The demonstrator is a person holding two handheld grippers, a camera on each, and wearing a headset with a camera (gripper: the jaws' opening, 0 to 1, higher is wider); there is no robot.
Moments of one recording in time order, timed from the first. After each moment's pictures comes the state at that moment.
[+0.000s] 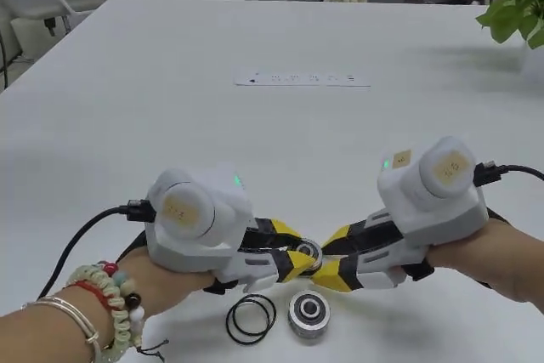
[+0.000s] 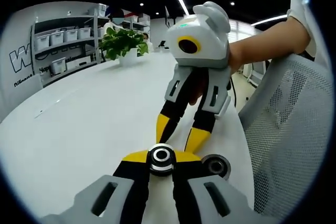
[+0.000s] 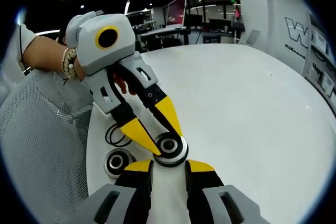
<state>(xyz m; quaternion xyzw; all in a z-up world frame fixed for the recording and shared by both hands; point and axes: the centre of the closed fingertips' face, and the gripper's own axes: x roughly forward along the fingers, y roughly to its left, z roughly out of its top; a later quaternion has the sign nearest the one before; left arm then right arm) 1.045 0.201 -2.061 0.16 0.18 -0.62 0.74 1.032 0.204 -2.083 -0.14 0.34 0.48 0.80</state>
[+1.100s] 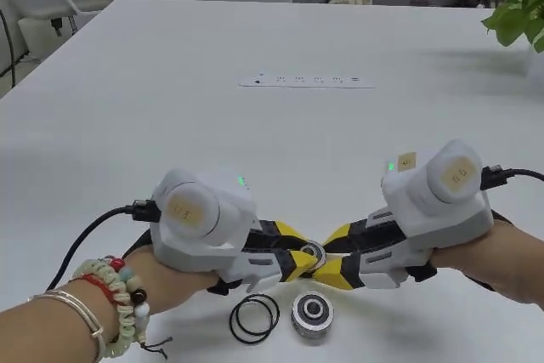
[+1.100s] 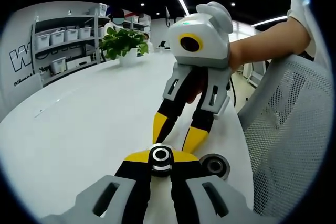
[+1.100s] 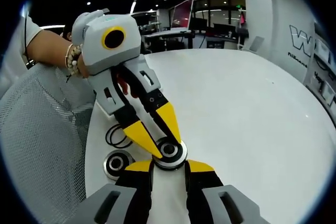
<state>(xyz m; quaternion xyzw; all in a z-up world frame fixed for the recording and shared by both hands) 1.041 0.203 -2.060 0.16 0.17 -0.62 0.74 1.035 0.209 -2.078 -0.15 0.32 0.48 0.80</state>
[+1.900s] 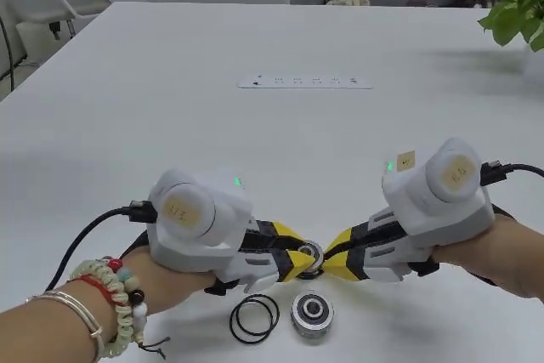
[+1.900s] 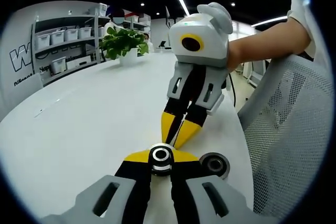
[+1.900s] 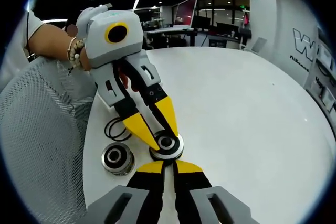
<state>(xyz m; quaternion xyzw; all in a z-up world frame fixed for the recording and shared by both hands) 1.042 0.205 -2.061 0.16 0.18 -0.62 0.74 1.033 0.200 -2.081 -0.18 0.33 0.49 0.79</state>
